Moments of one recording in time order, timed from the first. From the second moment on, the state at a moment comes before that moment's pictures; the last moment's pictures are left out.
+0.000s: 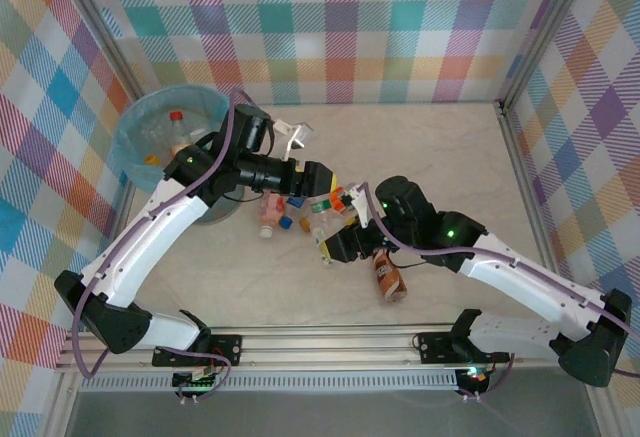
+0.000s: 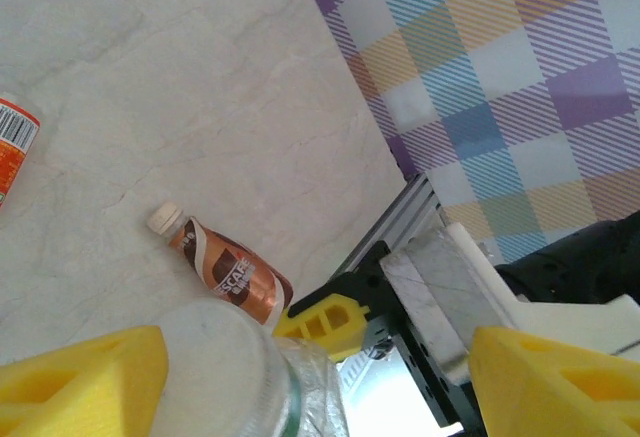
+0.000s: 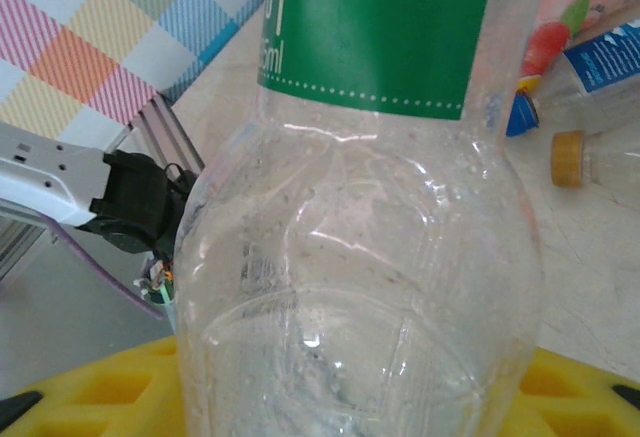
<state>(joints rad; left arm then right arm) -0.62 1.38 1.58 -0.90 0.60 -0.48 0.90 1.07 1.02 -0.55 -0.37 0.35</state>
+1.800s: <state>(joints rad) -0.61 1.41 1.68 -0.98 0.61 -0.47 0.90 1.01 1.03 -0.44 -0.29 0.34</state>
